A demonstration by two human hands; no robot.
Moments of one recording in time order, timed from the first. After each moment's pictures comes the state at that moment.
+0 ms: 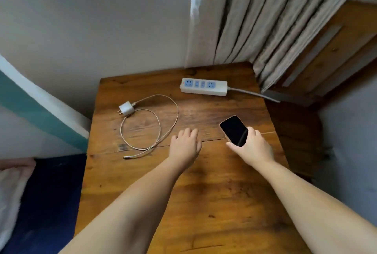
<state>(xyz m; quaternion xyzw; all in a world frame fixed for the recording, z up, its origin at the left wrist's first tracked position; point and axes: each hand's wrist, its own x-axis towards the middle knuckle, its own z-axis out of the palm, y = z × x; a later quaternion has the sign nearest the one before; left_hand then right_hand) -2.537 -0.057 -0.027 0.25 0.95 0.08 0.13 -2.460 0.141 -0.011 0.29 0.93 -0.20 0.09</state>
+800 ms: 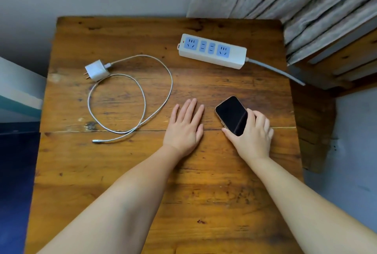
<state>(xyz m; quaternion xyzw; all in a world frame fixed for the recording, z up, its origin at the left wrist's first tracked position) -2.566 -0.040 -0.133 0.29 0.94 0.09 0.12 -2.500 0.142 -0.097 0.26 0.96 -0.10 0.05</state>
